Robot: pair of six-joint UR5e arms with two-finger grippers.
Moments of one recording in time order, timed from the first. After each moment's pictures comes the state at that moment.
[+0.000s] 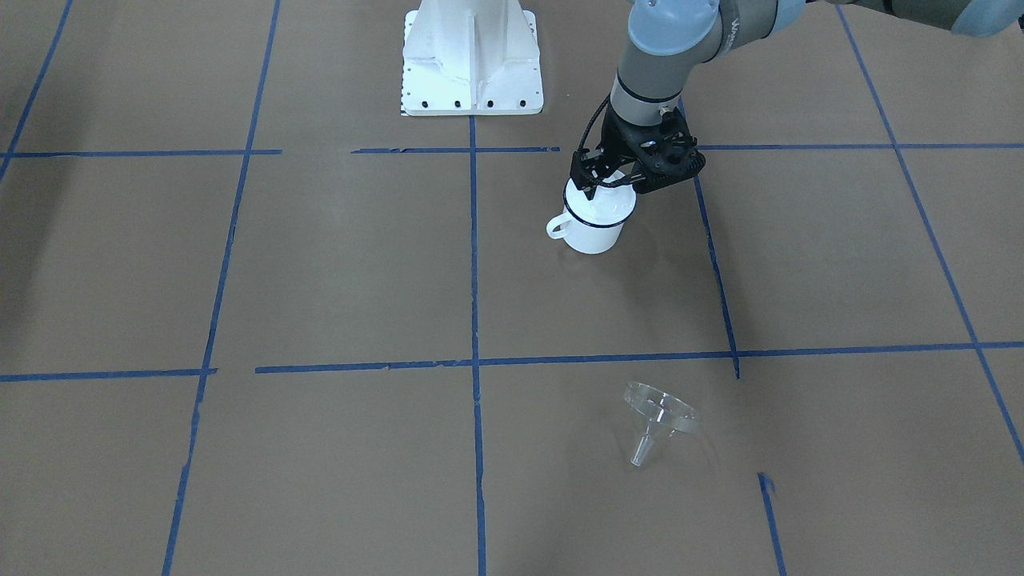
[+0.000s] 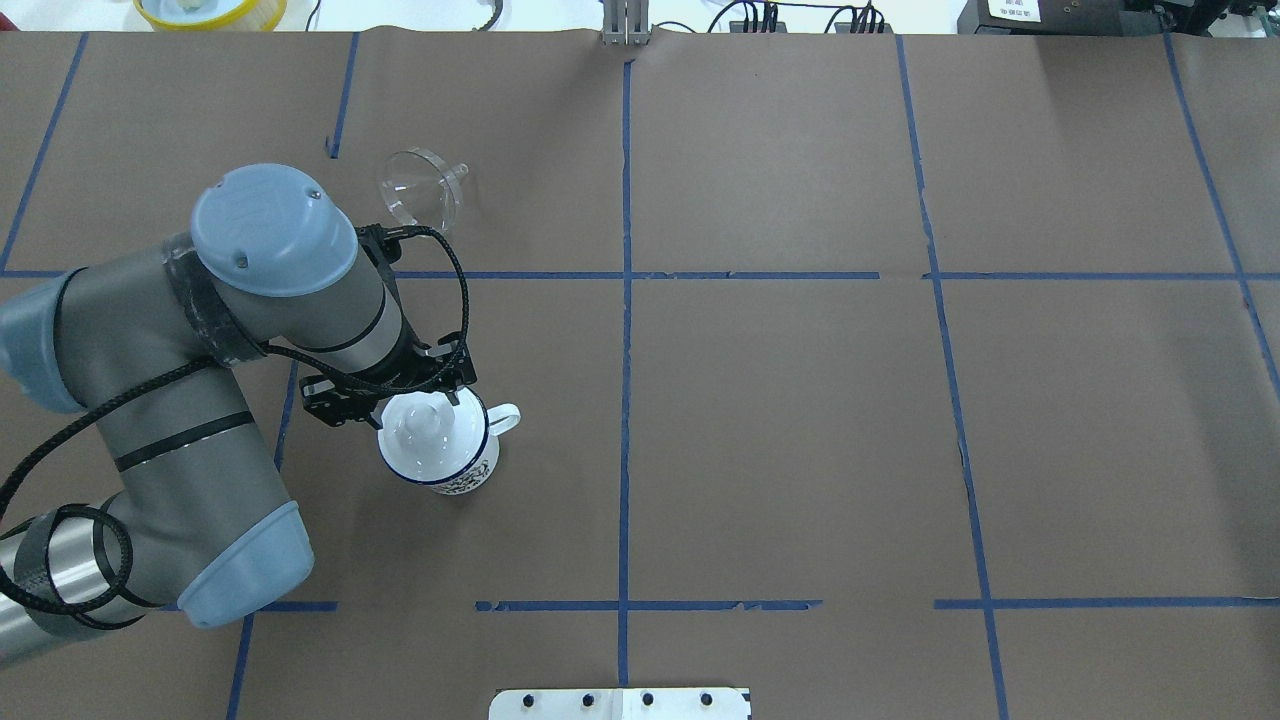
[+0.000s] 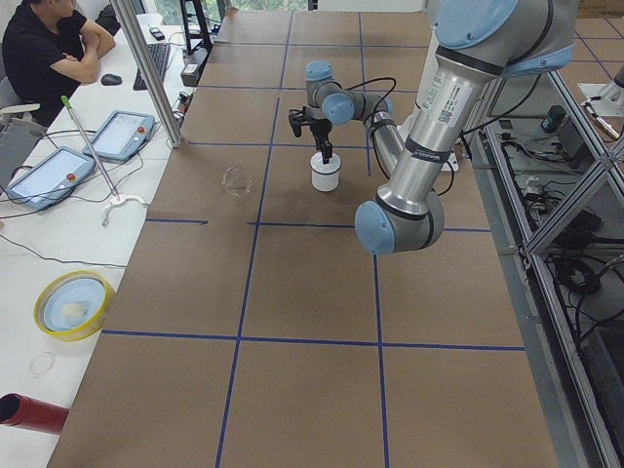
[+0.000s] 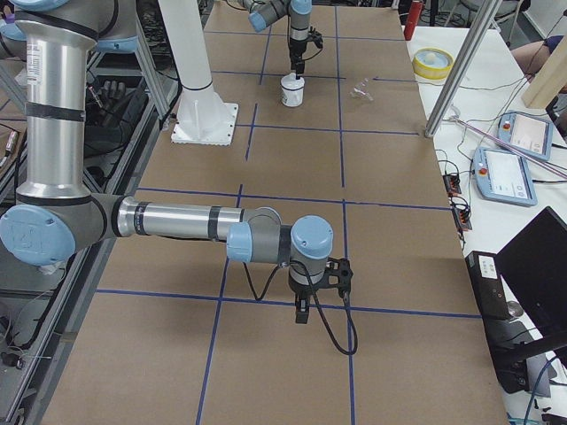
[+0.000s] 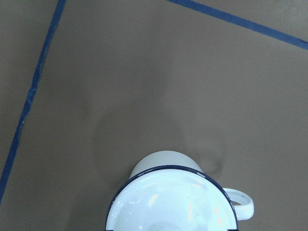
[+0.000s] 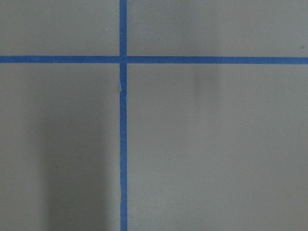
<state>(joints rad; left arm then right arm) -0.60 -2.08 -1.96 -1.35 -2.01 -1.45 1.57 -1.68 1.66 -1.57 2.29 0.01</state>
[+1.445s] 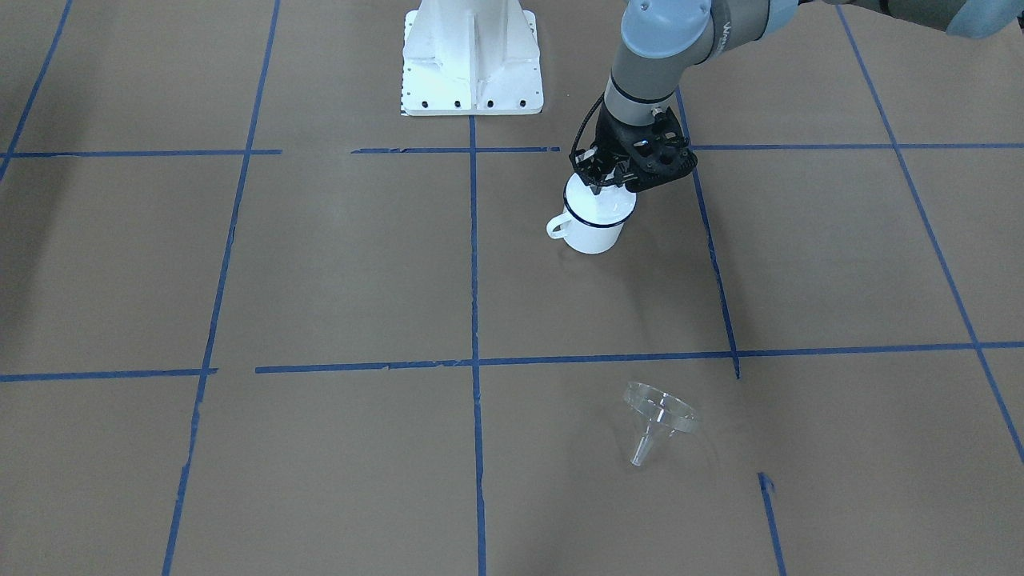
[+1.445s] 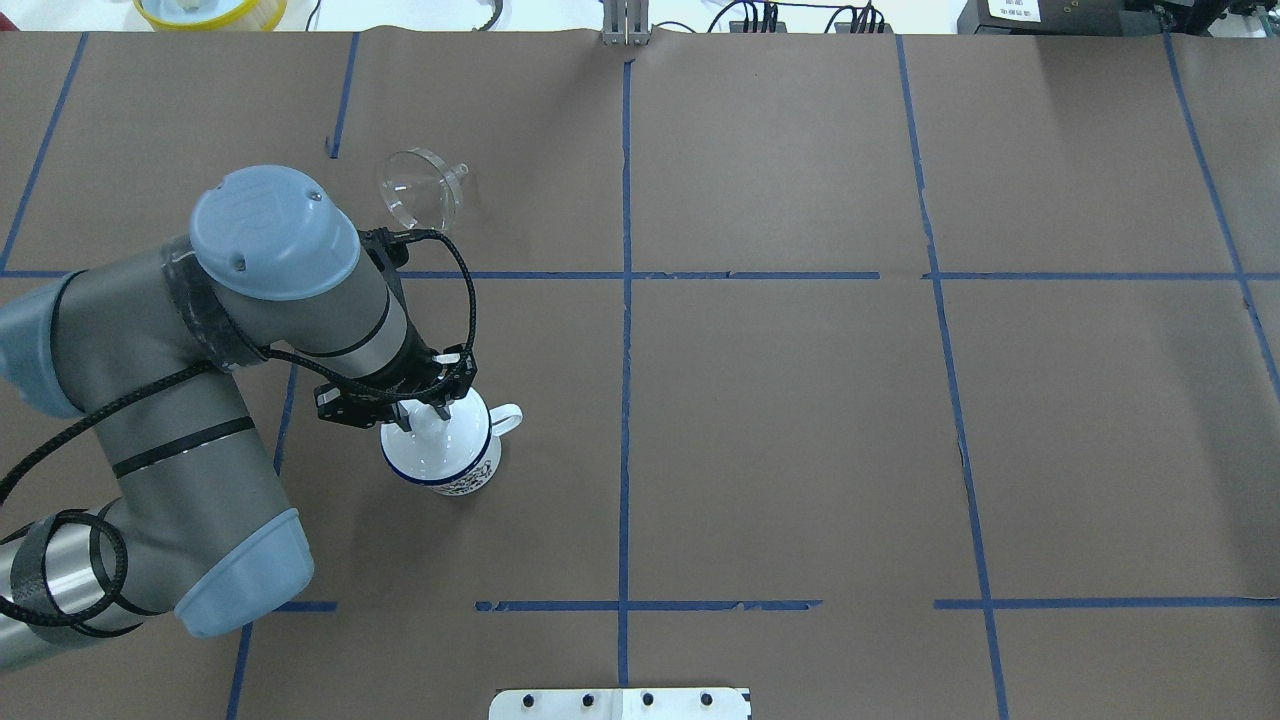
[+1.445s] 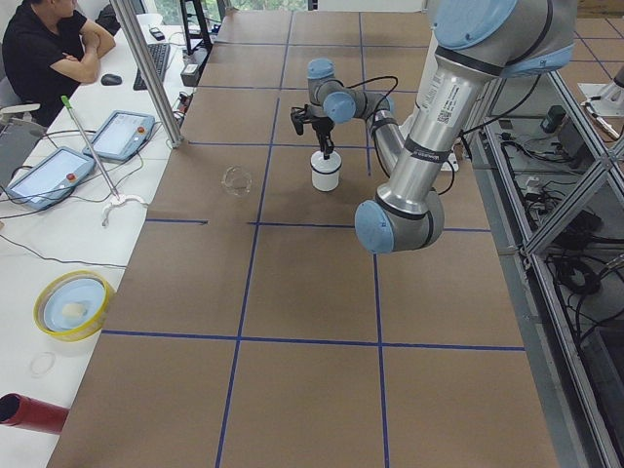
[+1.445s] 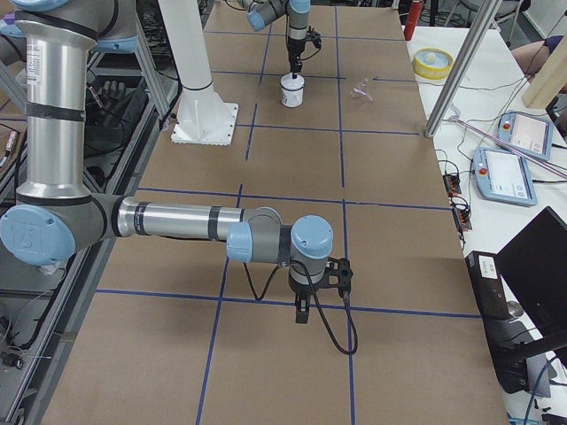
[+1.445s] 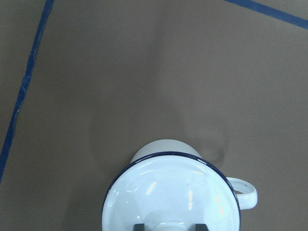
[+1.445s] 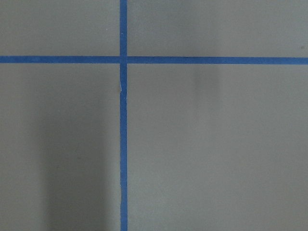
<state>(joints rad) -0.59 -2.08 -1.98 -1.35 -2.02 -1.45 1.57 -1.68 1.66 -1.57 2.29 0.01</state>
